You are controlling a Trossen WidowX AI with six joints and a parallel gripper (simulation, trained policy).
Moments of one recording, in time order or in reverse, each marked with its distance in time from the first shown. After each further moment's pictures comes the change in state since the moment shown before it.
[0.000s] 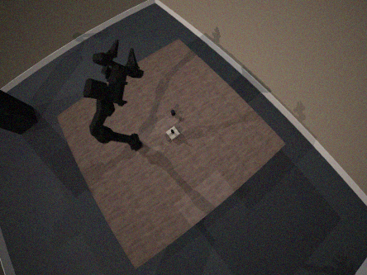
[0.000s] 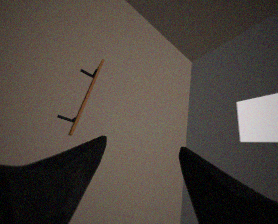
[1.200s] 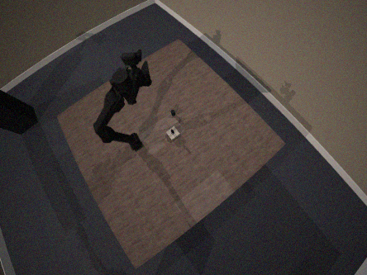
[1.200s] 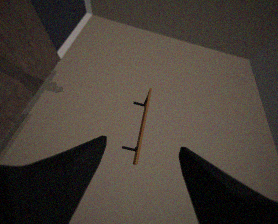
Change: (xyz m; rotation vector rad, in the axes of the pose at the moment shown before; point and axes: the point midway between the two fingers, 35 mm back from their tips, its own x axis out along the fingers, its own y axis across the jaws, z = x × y) arm 0.012 0.109 0.024 0.302 -0.122 0.332
